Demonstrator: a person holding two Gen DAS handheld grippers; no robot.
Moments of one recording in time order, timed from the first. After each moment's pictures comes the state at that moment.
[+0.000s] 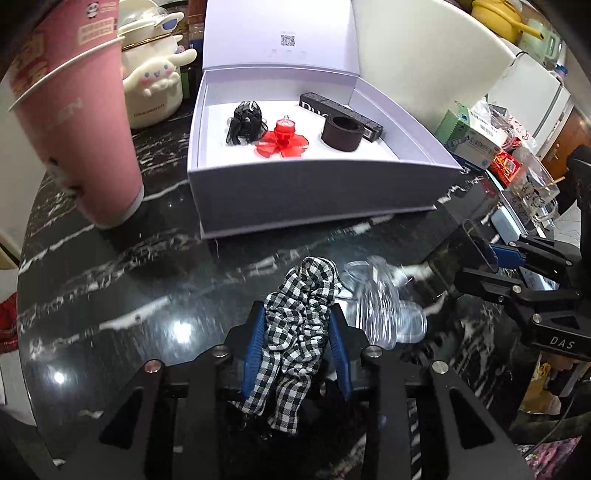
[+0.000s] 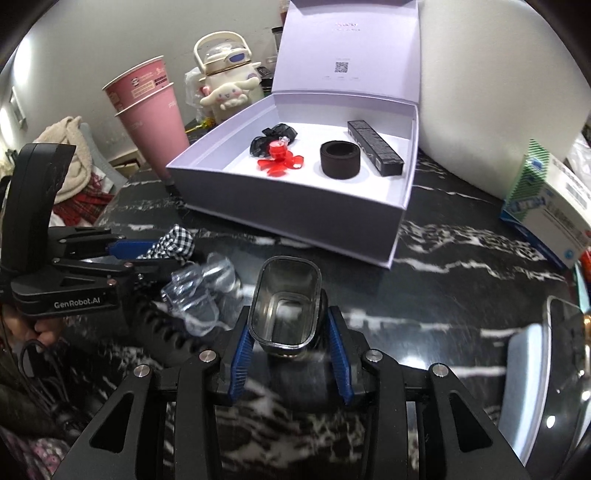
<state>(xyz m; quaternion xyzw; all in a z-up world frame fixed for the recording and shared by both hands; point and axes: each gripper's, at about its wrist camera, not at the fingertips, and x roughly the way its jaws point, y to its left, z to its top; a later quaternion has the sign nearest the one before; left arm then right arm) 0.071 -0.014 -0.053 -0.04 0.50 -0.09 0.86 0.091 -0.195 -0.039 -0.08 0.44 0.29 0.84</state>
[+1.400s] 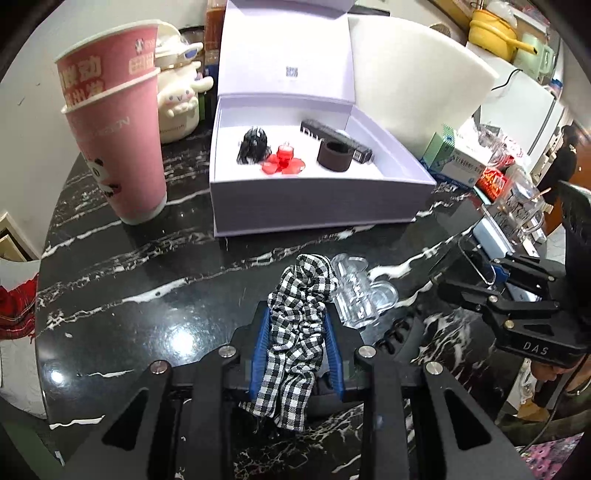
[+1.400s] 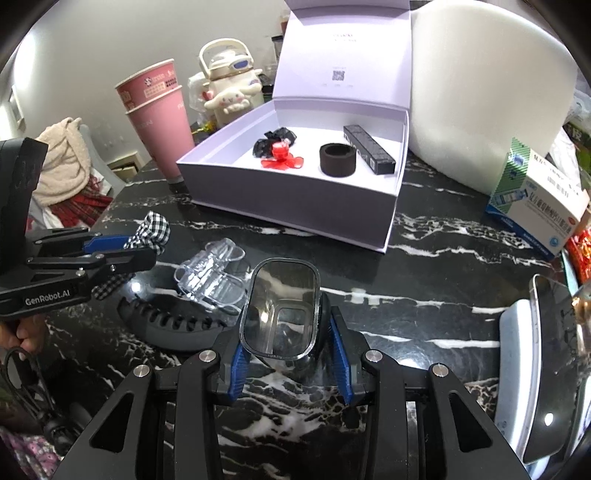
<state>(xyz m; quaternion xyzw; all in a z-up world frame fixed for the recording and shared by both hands) 0.044 -0.013 -0.023 -0.05 0.46 -0.07 0.89 0.065 -0.200 -0.035 -0.07 0.42 0.28 0.86</state>
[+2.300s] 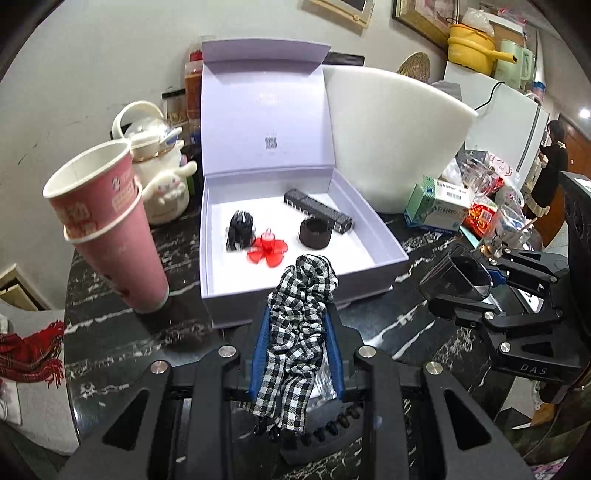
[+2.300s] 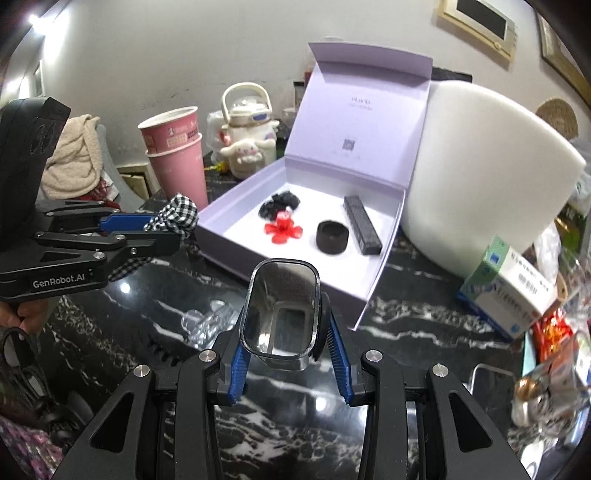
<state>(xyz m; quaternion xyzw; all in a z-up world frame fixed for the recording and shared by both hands) 0.069 -0.032 0.043 -0.02 0.39 -0.08 0.92 0.076 -0.197 0.030 -0.13 0.36 0.30 0.88</state>
